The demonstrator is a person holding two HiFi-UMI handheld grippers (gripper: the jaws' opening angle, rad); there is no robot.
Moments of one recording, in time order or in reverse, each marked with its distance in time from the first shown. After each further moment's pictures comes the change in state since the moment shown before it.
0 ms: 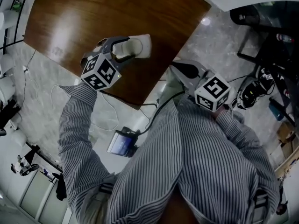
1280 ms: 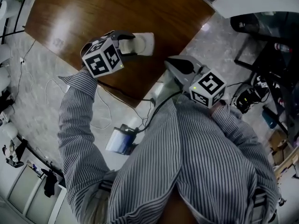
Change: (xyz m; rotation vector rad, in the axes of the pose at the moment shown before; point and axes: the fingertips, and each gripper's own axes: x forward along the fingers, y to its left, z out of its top) left arm -0.001 -0.003 -0.002 -0.043 0.060 -0.161; right arm 0.028 0.013 0.018 -0.096 0.029 0.057
